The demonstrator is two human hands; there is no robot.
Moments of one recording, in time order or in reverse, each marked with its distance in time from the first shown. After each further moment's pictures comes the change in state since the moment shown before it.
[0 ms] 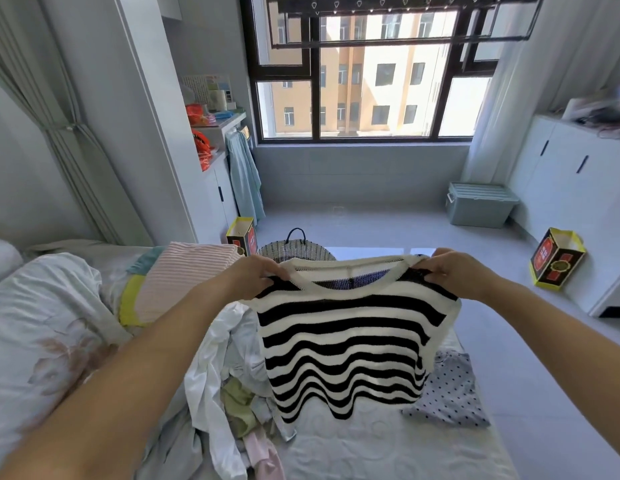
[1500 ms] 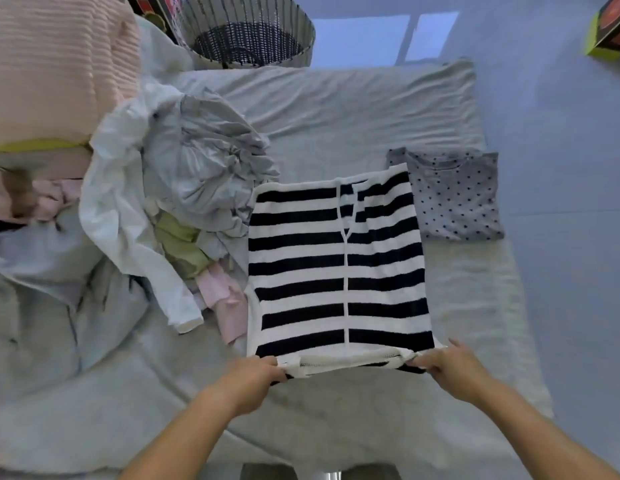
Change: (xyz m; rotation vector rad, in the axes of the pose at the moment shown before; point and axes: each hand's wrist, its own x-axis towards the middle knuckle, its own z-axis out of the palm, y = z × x) left_hand -0.183 -0.095 0.466 0.110 -0.908 -0.015; right_hand -0.260 0.133 0.435 0.027 -0.804 0.358
